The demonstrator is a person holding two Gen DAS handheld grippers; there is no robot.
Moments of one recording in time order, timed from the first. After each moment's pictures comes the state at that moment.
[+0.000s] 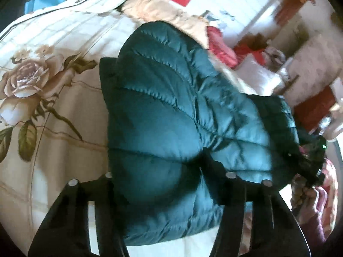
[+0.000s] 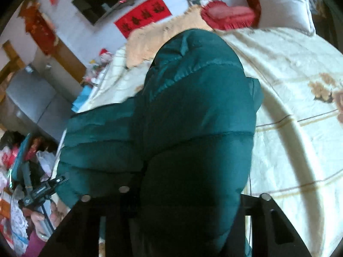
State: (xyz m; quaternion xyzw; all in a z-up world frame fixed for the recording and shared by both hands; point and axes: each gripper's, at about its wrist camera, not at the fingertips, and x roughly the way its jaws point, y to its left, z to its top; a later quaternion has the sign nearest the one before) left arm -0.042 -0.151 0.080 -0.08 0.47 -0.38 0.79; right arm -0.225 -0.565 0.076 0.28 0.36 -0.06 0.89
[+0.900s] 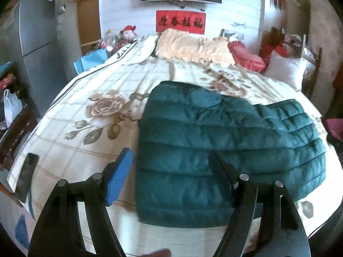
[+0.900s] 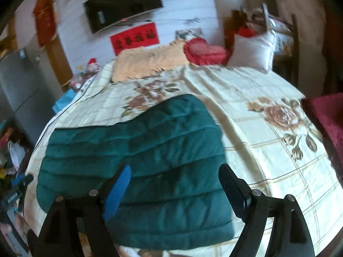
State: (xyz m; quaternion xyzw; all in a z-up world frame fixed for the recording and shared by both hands) left arm -0.204 -0.126 0.133 0.06 0.34 -0.21 0.92; right arm -0.351 -0.449 0.133 0.16 0.32 -0.20 0.91
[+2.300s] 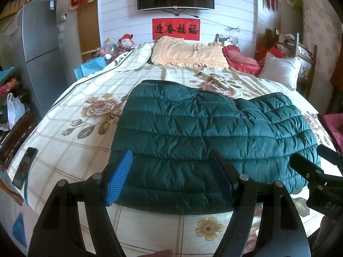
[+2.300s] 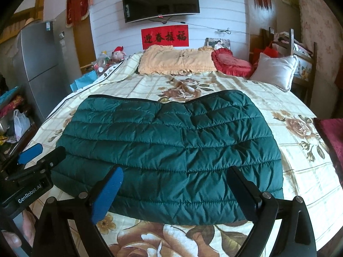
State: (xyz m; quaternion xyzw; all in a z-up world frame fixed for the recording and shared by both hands) left arm -0.254 -0.150 0.124 0.07 0.31 -0.20 0.93; right arm -0.336 -0.344 0.115 0.10 0.32 -0.17 0.93
